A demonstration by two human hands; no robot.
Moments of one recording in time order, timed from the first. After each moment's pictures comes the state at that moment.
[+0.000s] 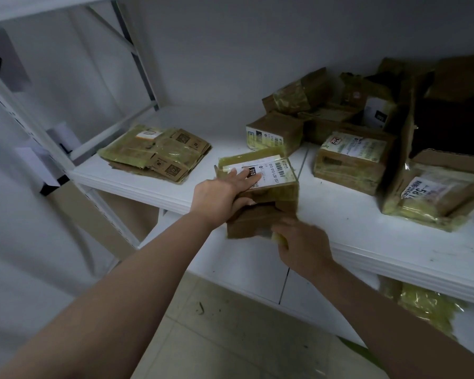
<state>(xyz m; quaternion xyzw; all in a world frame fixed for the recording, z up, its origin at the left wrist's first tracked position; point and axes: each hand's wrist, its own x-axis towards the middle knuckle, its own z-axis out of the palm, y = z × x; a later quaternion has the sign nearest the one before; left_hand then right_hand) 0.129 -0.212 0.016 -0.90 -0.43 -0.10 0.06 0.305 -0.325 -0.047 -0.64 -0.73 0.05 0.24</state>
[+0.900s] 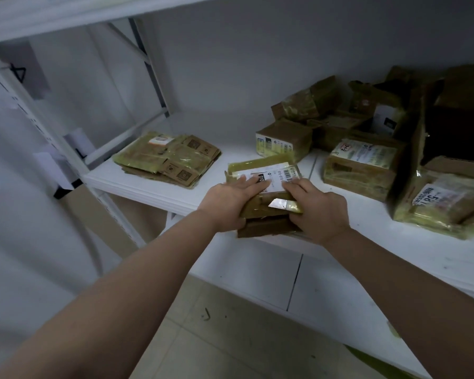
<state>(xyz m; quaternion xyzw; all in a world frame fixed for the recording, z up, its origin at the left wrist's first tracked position) 0.123 -0.211 0.029 -0.91 -0.40 0.02 0.06 0.327 -0.274 -0.010 -0.64 -0.73 -0.13 0.20</state>
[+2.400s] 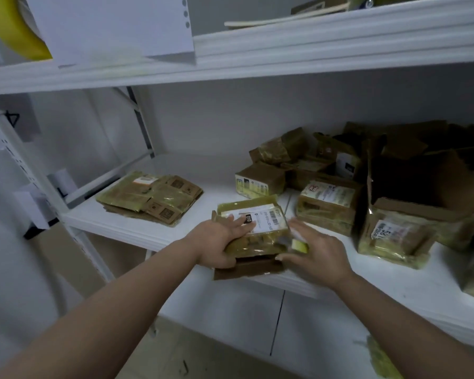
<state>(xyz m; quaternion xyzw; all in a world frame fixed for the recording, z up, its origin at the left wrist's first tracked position) 0.133 -0.219 0.056 -0.93 -0.34 0.11 0.01 0.359 -0.321 0.013 -0.70 -0.66 0.05 0.26</state>
